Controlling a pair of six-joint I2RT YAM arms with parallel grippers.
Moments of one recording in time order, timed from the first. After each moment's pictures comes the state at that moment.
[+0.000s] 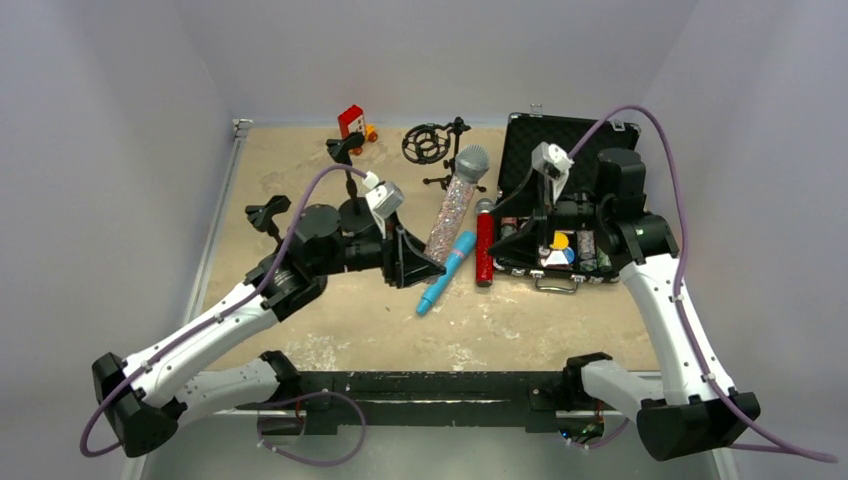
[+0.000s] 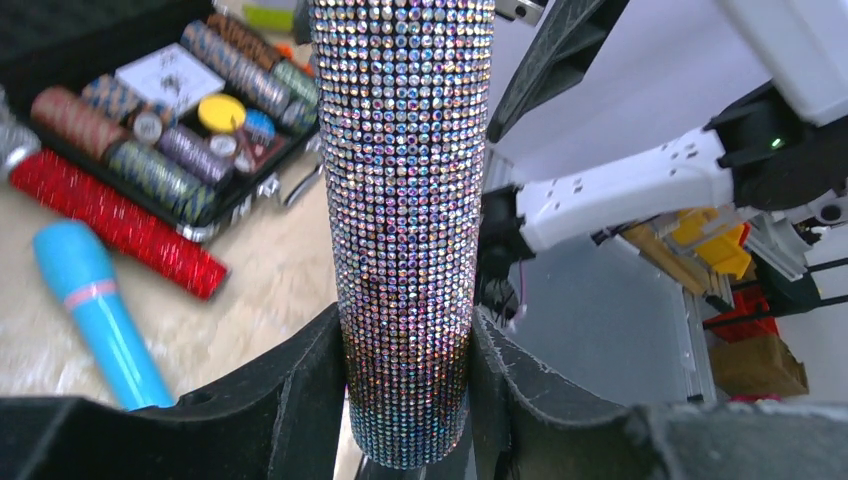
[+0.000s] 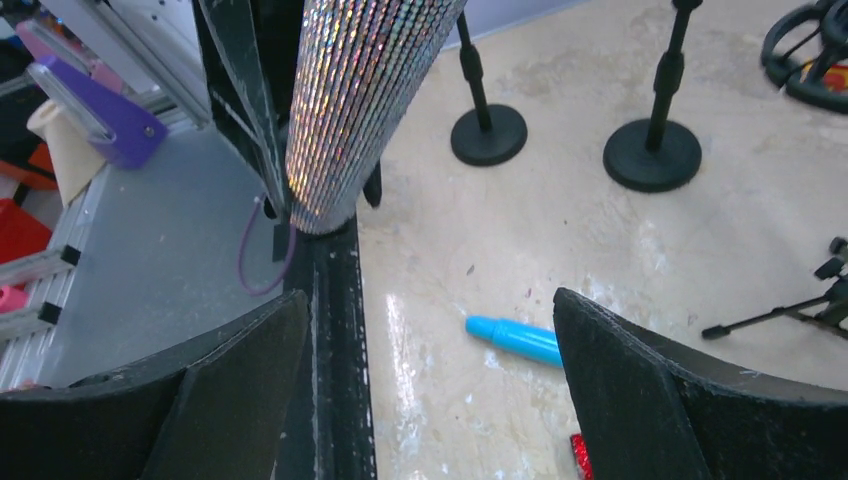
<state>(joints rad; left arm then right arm) -0.79 0.95 0.90 -0.09 0.53 -0.47 0.17 1.06 1.18 -0.66 -1.23 -0.25</state>
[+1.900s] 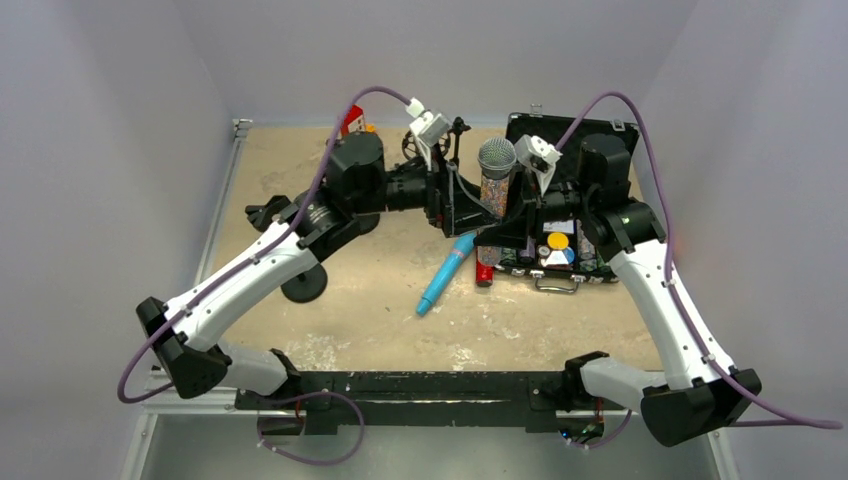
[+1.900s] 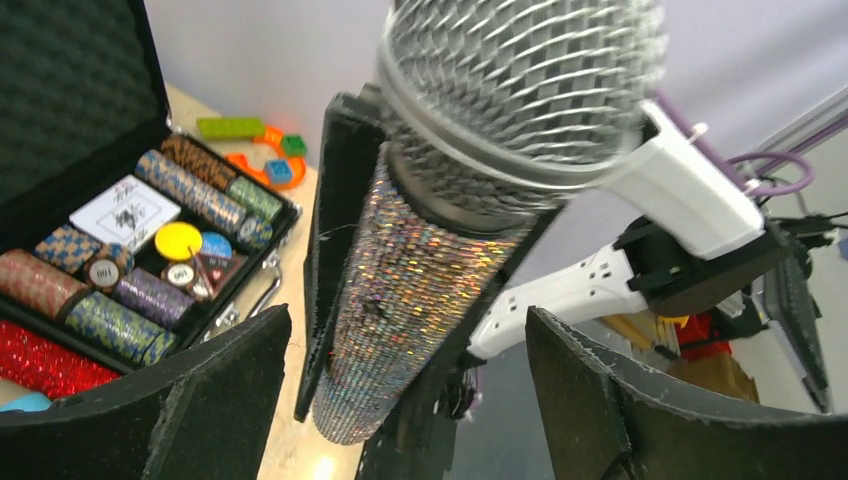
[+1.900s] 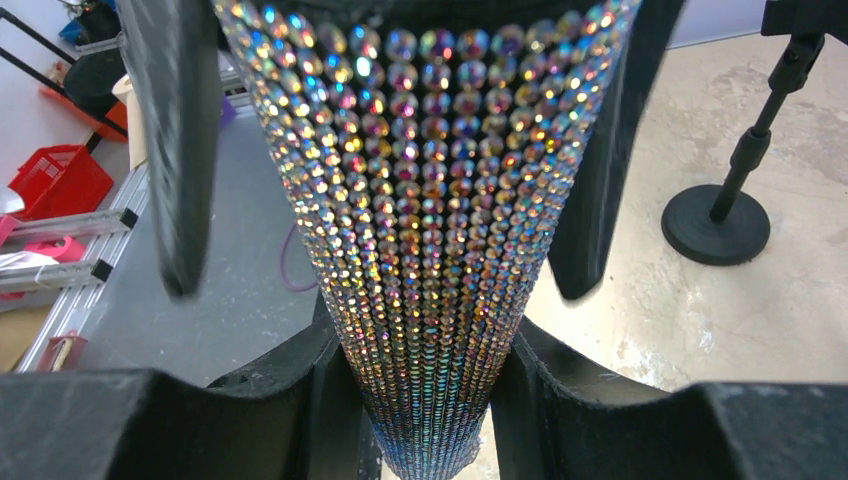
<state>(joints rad) -0.83 1.35 1.49 -0.14 0.54 -0.55 0.29 1.14 1.27 -0.48 -1.30 -0.11</state>
